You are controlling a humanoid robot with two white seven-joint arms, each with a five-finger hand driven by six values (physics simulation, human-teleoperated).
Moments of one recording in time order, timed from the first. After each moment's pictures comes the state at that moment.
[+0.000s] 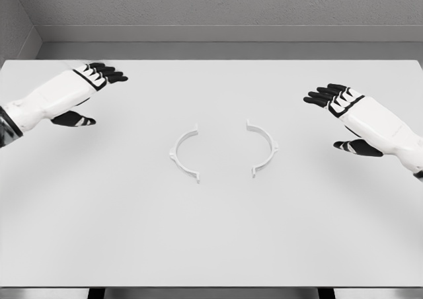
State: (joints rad) left arm -0.44 0.75 -0.39 -1.40 -0.53 -0.61 -0.16; right arm -0.06 -0.66 0.00 -1.71 0.49 -0.61 0.27
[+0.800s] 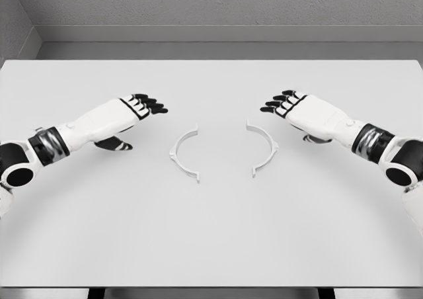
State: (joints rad) left arm -0.44 0.63 -0.51 -1.36 -0.60 -0.61 -0.17; right arm -0.35 -0.48 0.23 -1.47 0.89 -0.61 0.38
